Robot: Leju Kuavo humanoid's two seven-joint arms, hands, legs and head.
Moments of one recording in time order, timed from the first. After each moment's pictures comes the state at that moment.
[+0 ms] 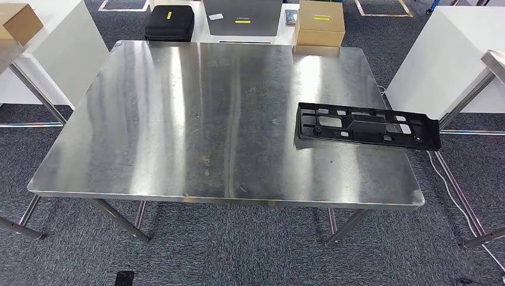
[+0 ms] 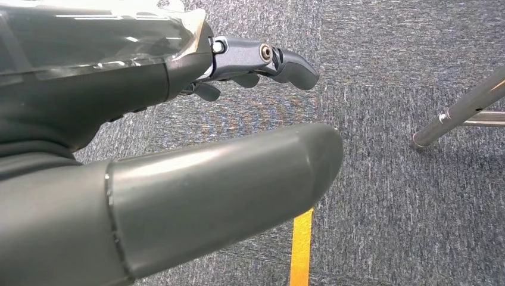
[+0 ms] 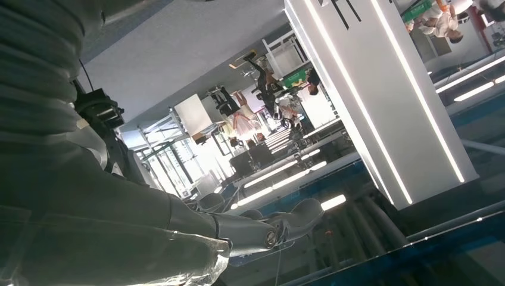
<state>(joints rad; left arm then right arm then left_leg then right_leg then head) -0.17 -0.11 1.05 -0.22 -0.86 0.46 -0.52 -3.13 -2.03 1.55 -0.55 0.81 -0.34 -0.70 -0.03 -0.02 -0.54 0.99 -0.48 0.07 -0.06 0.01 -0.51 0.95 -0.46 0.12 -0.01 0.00</state>
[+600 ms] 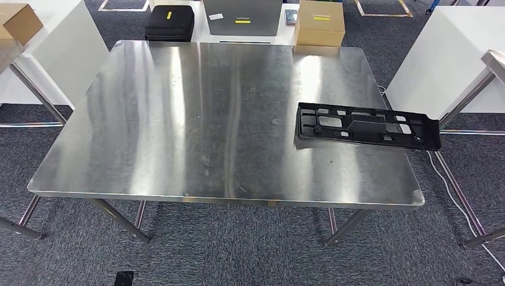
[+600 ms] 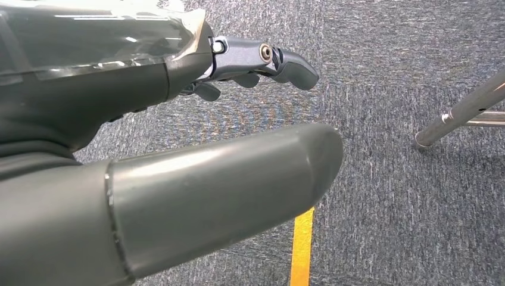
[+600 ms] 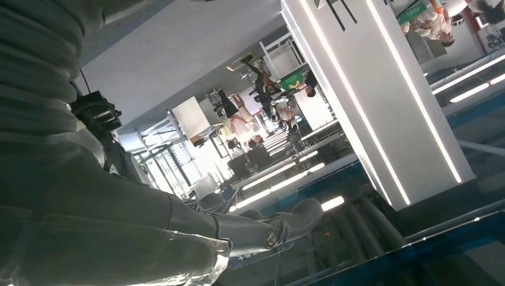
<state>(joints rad) -0.17 -0.11 1.05 -0.22 -0.84 0.46 -0.52 -3.13 -2.03 1.55 -0.56 0.81 -0.32 -0.70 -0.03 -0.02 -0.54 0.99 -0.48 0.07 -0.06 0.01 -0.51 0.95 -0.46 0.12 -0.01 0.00</state>
